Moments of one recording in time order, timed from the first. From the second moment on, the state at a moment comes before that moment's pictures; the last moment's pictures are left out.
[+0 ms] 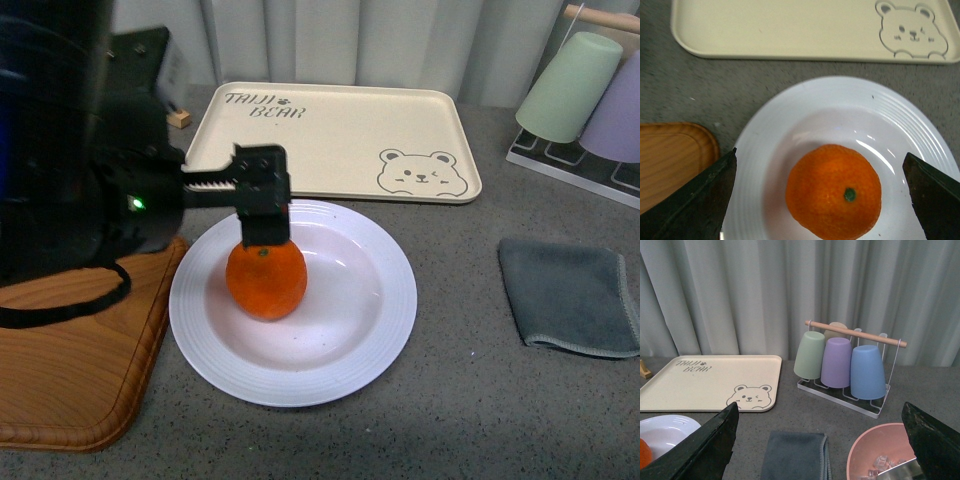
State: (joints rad) left arm -0.41 1.82 0.65 0.59 -0.14 -0.30; right arm 0.00 0.00 0.01 0.00 0.00 -0.01
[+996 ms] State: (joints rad) left arm -0.08 1.31 0.09 1.22 -0.08 -0.03; right arm 0.00 0.00 0.01 0.00 0.00 -0.01
